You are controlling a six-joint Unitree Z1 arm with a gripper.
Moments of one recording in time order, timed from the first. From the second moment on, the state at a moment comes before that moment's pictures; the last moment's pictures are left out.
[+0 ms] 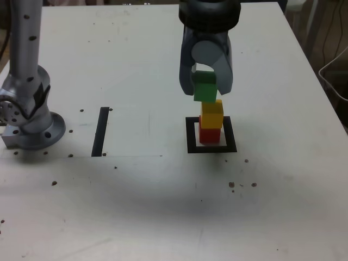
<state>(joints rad) -0.12 1.94 -1.75 1.44 0.09 -0.03</state>
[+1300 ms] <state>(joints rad) -0.11 1.99 -1.75 1.40 0.08 -0.02</state>
